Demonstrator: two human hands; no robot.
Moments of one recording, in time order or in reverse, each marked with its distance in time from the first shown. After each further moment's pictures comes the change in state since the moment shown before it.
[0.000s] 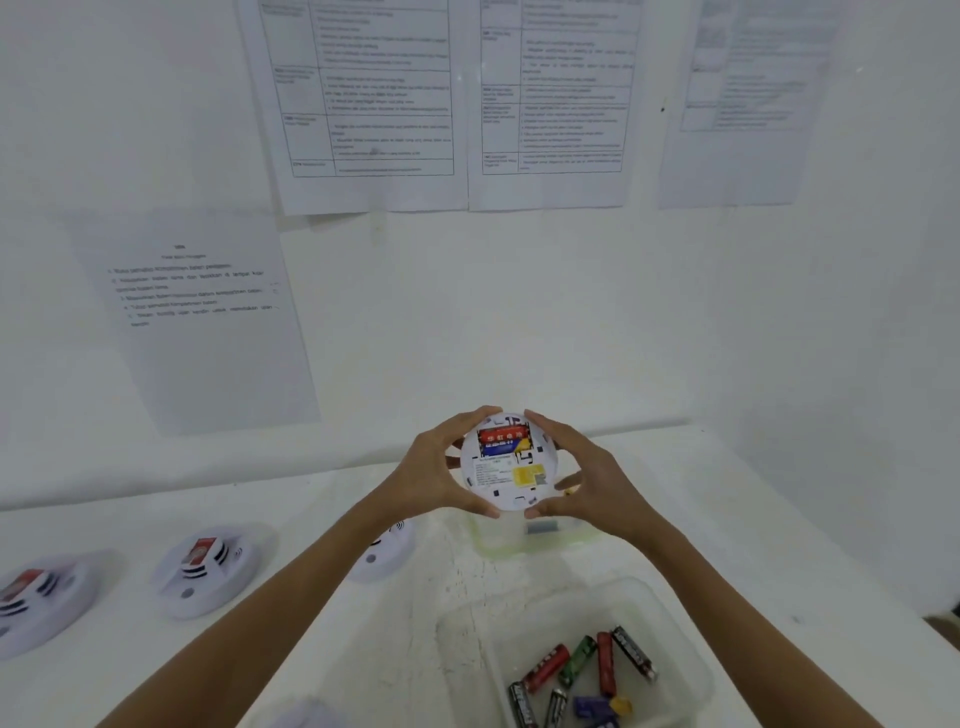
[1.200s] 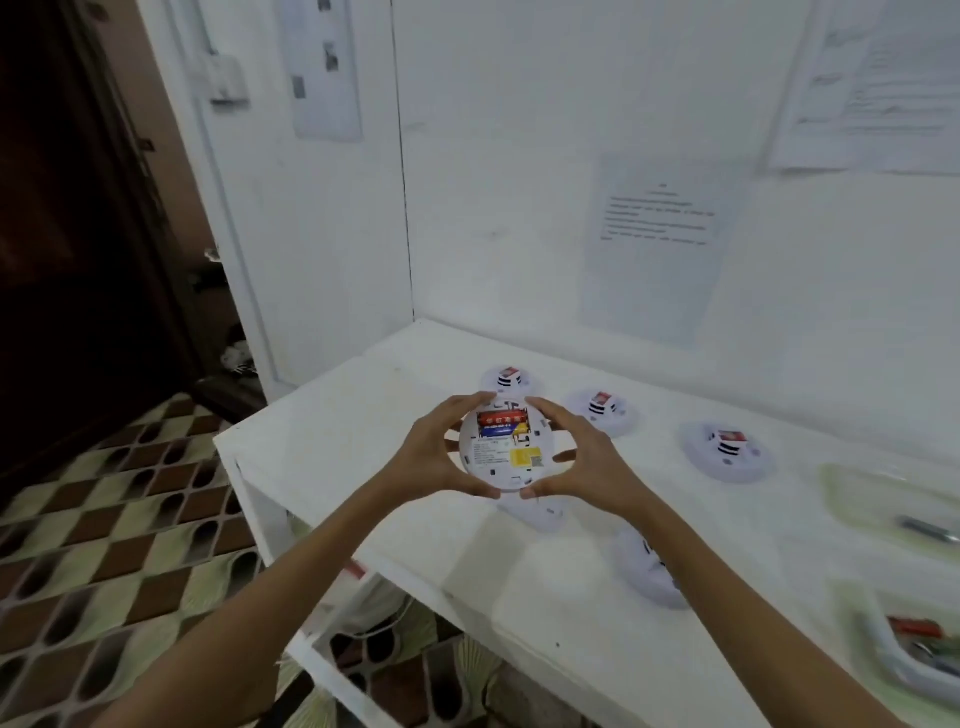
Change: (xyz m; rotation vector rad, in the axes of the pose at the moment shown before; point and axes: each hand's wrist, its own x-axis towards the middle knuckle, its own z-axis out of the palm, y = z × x) left_hand -0.402 0.022 -0.146 0.275 0.582 -0.281; right_hand -0.063 -0.209 0.286 0.208 -0.579 -0.287
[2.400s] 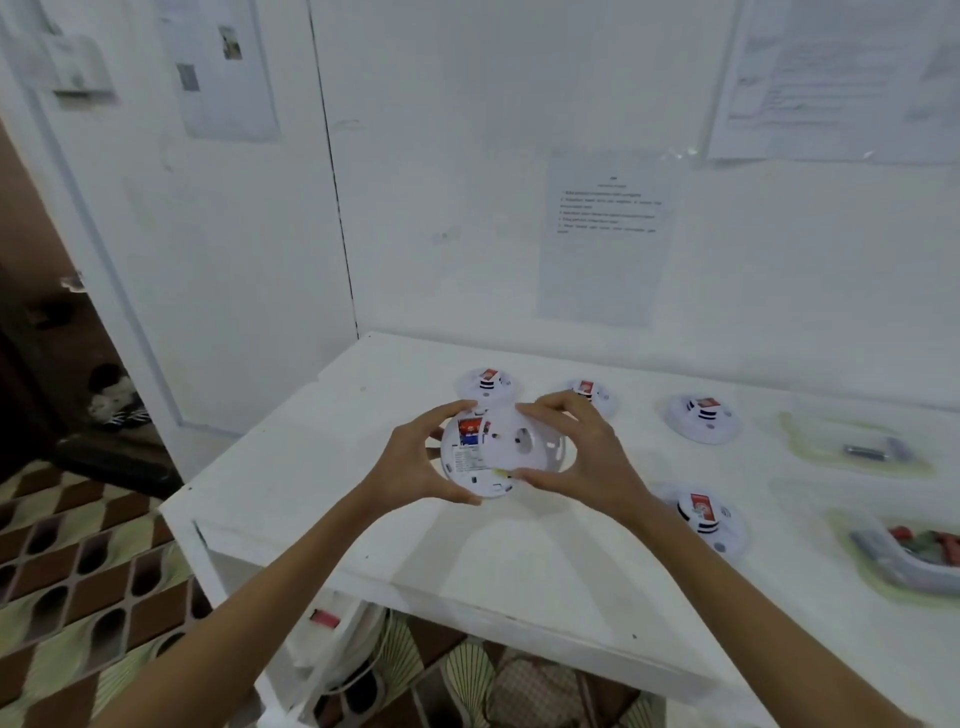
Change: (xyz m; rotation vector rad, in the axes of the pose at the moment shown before) left_hand 0.011 -0.060 -0.048 -0.129 -0.134 0.040; right_hand 0.012 -0.021 0.052 -0.374 0.388 -0.203
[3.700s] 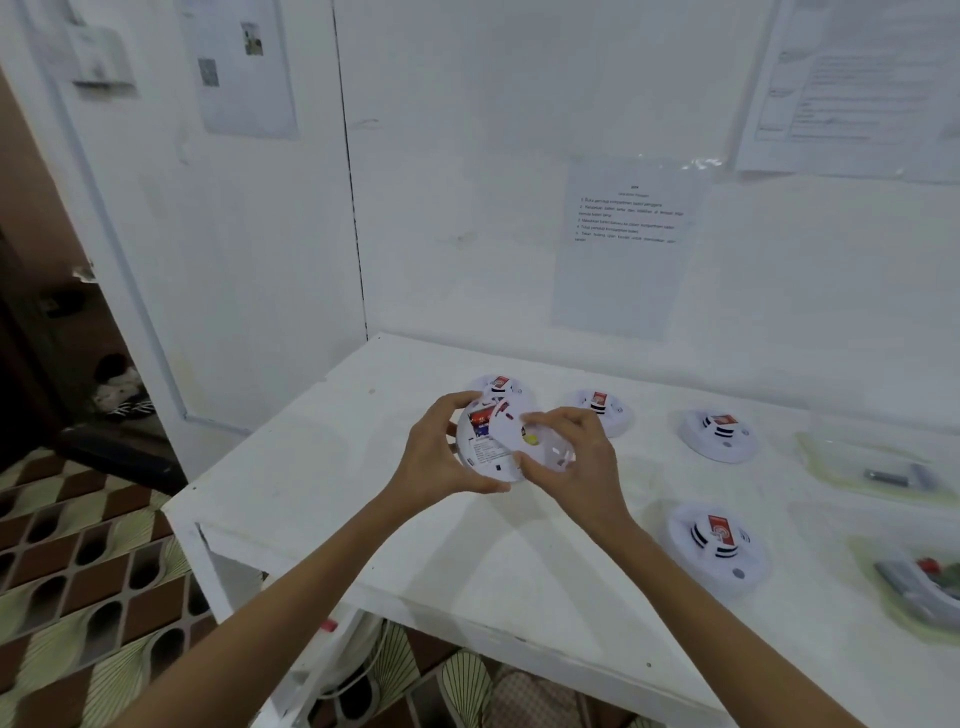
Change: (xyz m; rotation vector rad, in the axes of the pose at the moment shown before) left_hand 0.016 0.002 0.012 0.015 0.165 0.033; right_hand 0.010 -0.010 0.032 0.105 0.192 0.301
